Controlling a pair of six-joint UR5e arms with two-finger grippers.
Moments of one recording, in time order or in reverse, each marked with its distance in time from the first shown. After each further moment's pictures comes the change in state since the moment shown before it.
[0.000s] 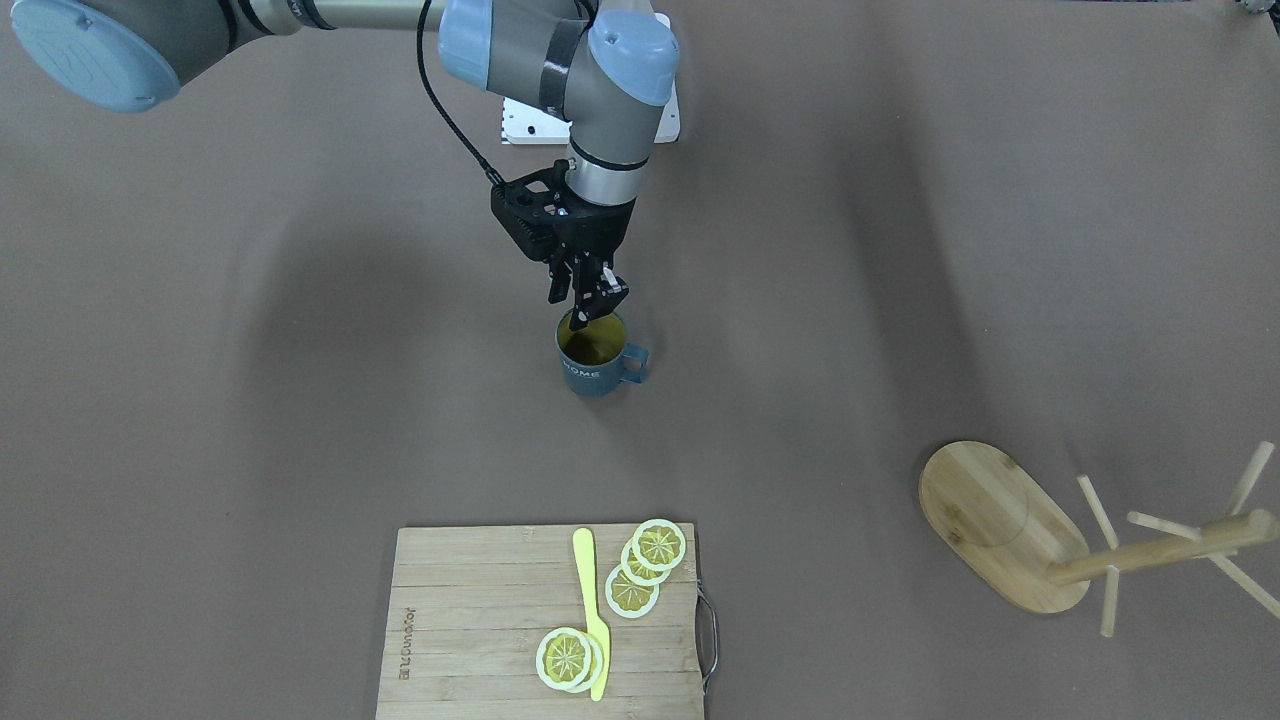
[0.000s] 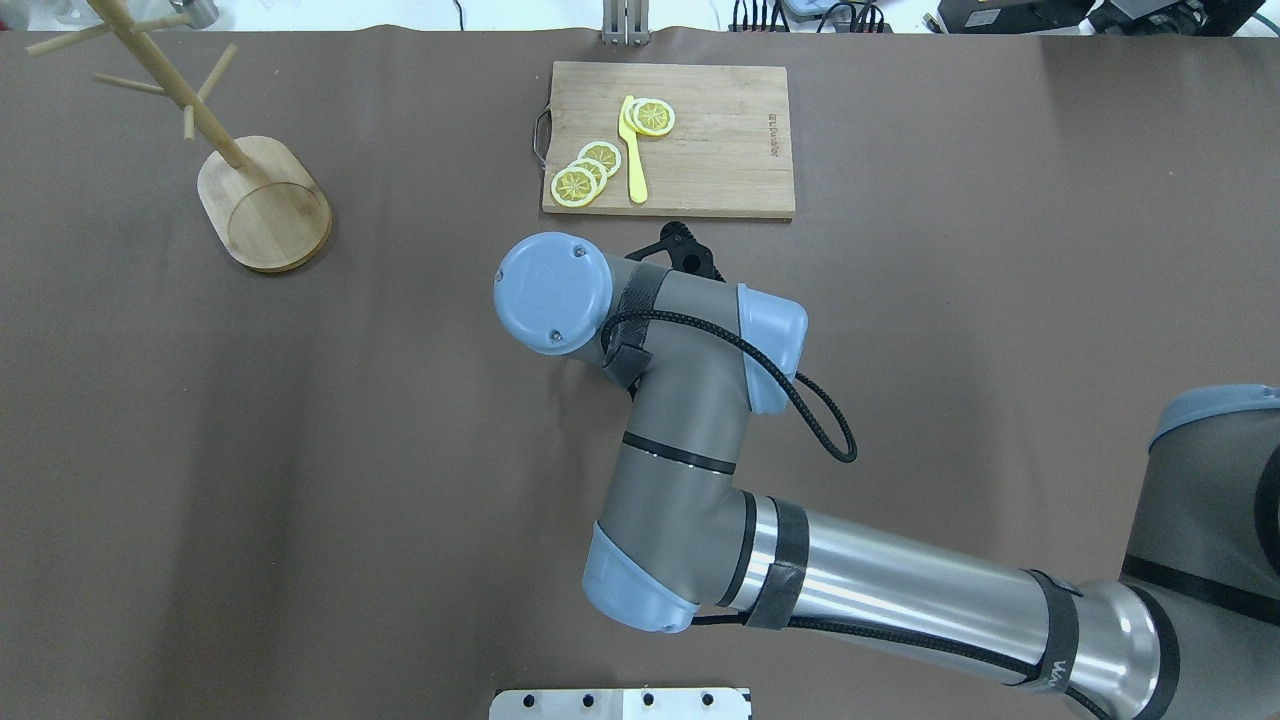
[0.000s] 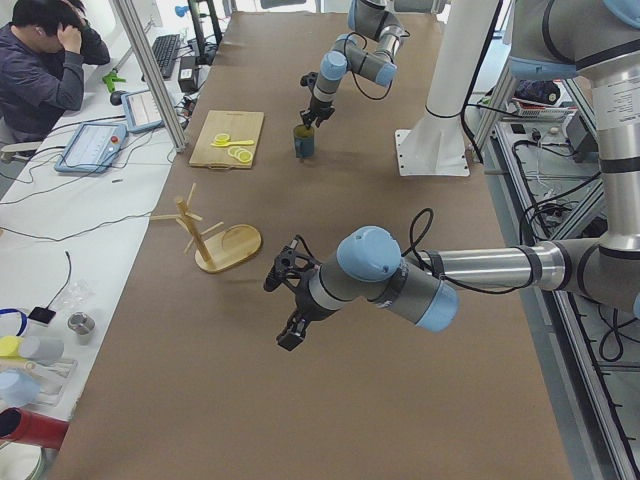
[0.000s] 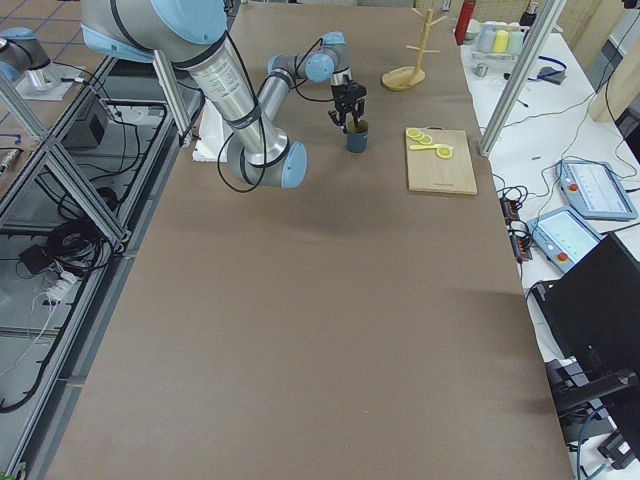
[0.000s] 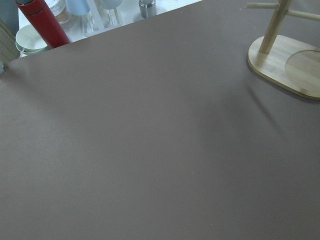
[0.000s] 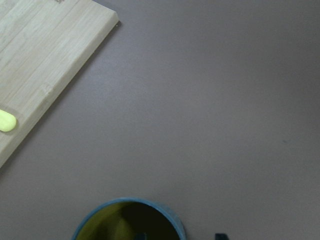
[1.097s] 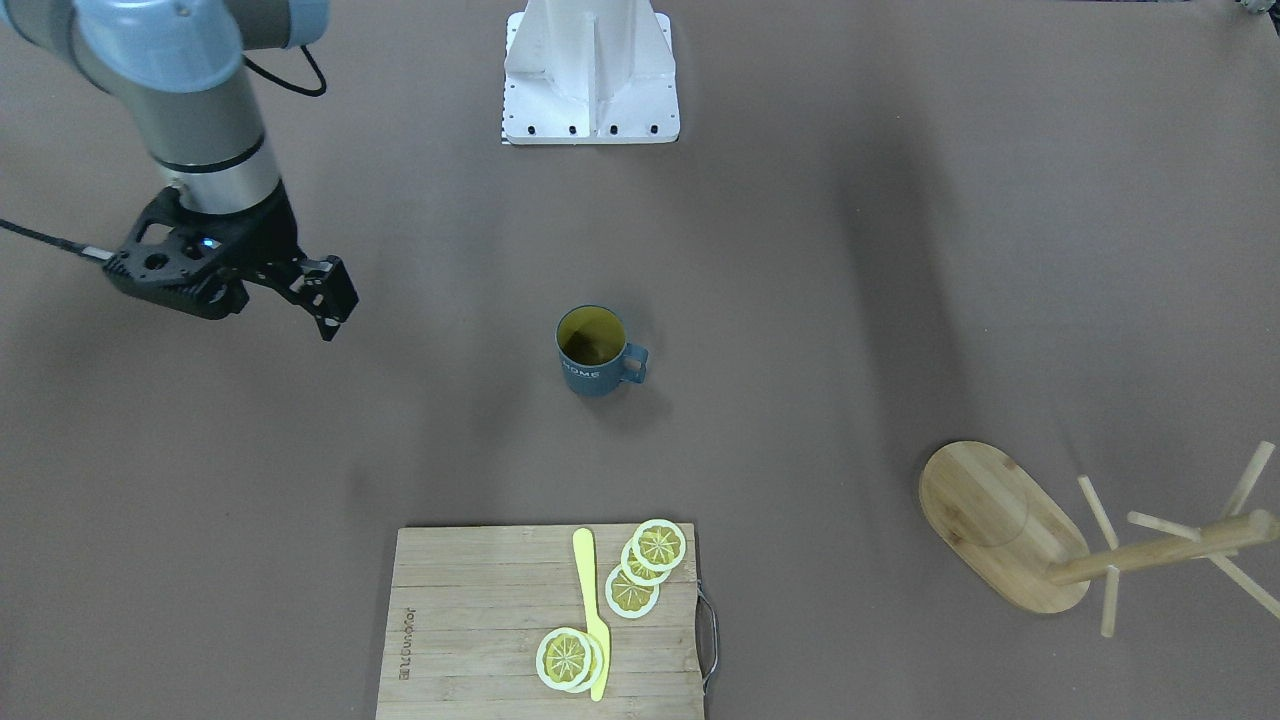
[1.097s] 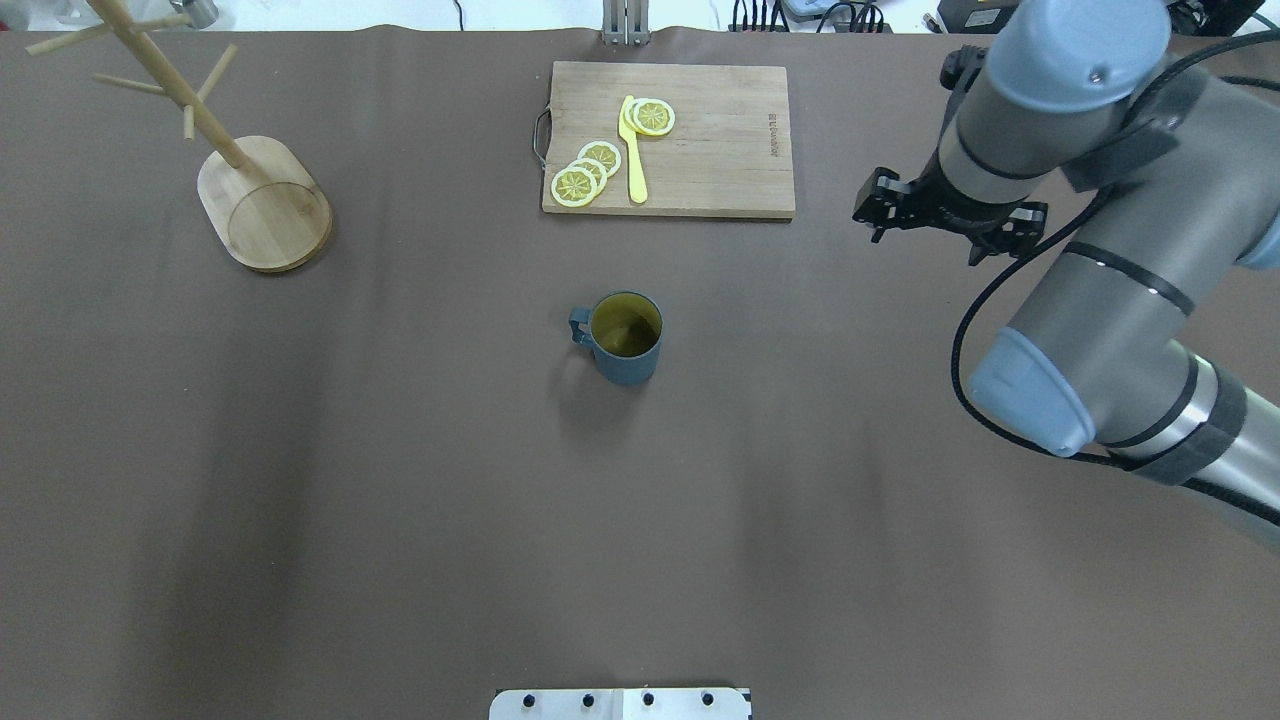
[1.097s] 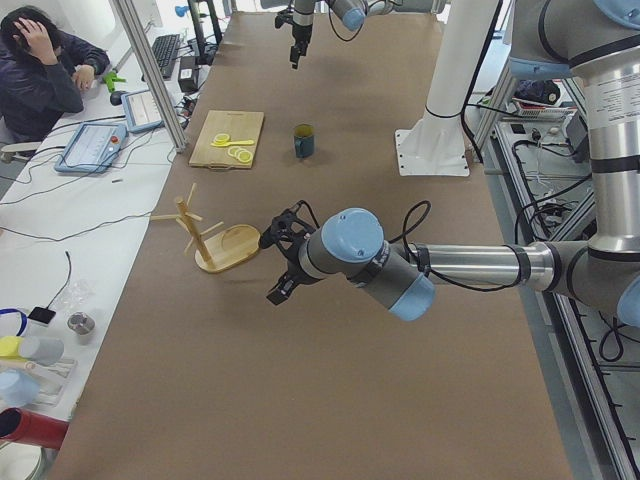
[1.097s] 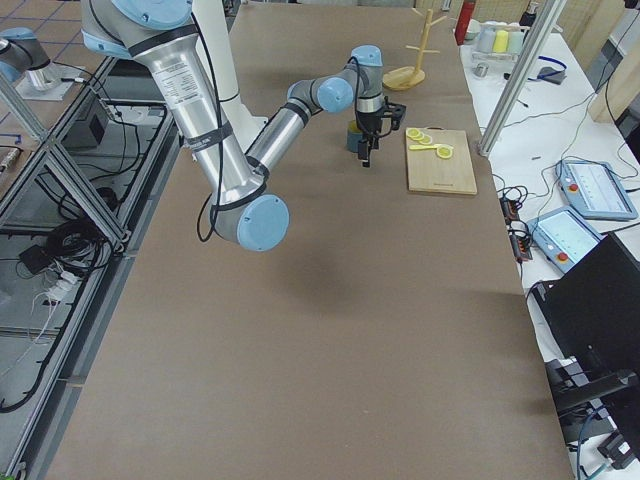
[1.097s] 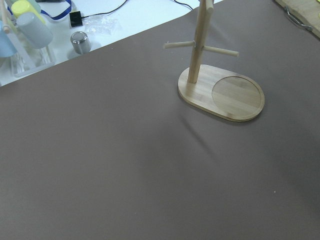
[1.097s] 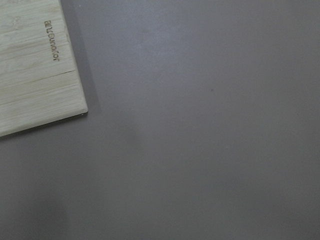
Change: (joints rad) left arm 0.085 -0.046 -0.008 -0.135 -0.170 -0.037; right arm 0.431 -0.465 0.395 0.041 0.415 -1.097
